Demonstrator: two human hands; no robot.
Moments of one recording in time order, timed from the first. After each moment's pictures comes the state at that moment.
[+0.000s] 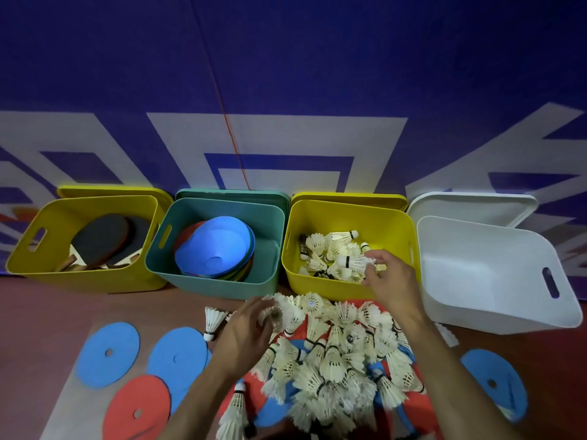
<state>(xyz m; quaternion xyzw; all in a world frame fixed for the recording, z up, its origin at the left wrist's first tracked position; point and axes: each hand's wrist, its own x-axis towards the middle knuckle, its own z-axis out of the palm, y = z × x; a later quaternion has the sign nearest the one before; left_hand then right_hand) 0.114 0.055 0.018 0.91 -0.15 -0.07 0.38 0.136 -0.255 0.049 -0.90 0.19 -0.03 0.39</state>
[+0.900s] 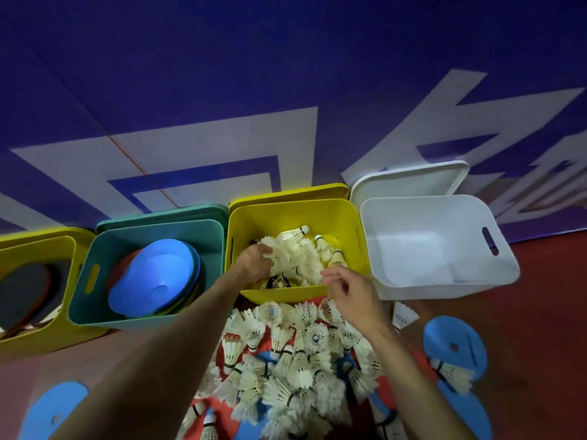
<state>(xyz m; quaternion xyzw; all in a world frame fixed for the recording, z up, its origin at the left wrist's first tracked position) 0.284 -0.101 -0.003 0.90 -0.11 -0.32 0.27 0.103 -0.288 0.024 -0.84 0.20 0.01 0.50</state>
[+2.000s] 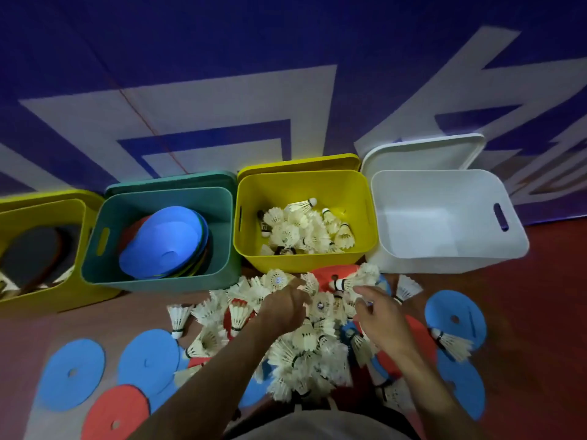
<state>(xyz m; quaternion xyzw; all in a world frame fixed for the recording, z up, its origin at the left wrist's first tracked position) 0.134 -0.081 -0.052 0.90 -0.32 -0.27 0.15 0.016 -0.284 -0.016 -0.86 0.26 0.10 0.42</state>
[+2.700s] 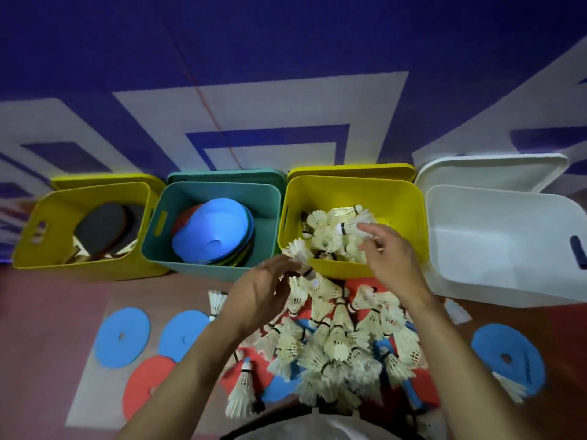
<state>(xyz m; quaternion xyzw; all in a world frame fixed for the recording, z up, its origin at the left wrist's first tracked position) 0.157 0.008 0.066 0.92 -0.27 -0.08 0.28 0.143 -0.259 0.051 -0.87 0.14 0.00 0.48</state>
